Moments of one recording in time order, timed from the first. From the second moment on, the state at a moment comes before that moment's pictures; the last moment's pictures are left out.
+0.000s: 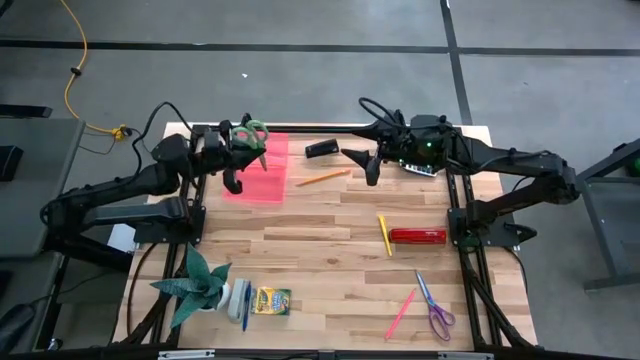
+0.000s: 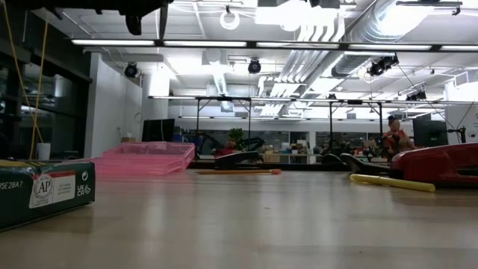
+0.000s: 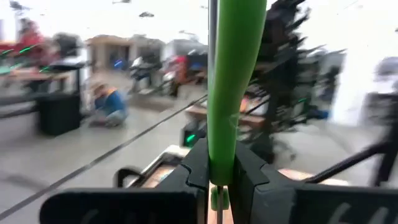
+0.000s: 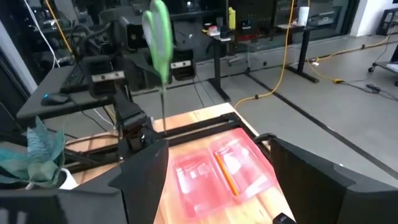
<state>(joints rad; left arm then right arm) 0.52 0.71 0.58 0.26 0.13 -0.12 -0.14 1.24 1.27 -0.20 0.15 0.10</state>
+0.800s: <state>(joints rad) 1.02 1.49 0.89 -0.43 0.13 0.15 -0.14 1.24 1.27 -0.30 0.23 0.12</state>
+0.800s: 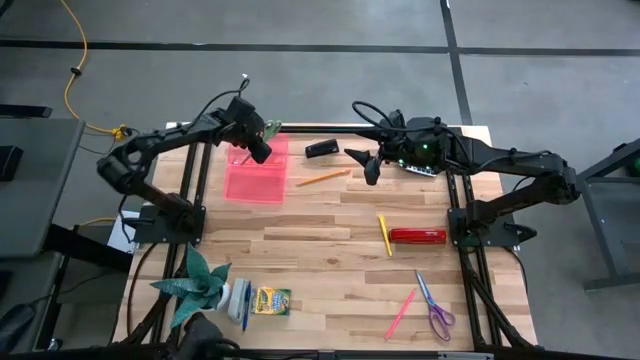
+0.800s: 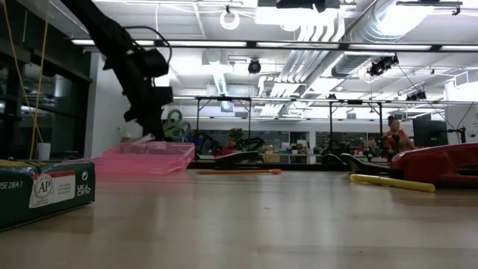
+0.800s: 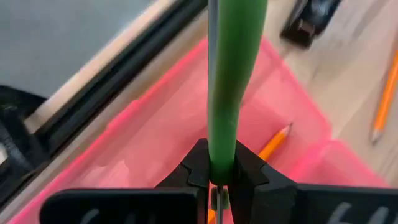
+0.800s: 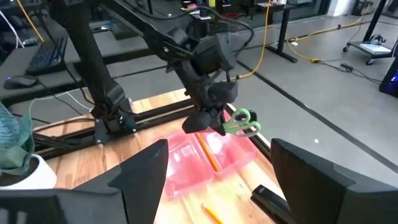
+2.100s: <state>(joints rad) 0.93 1.55 0.89 -0.44 -0.10 0.64 -0.14 1.27 1.27 -0.31 0.23 0.14</state>
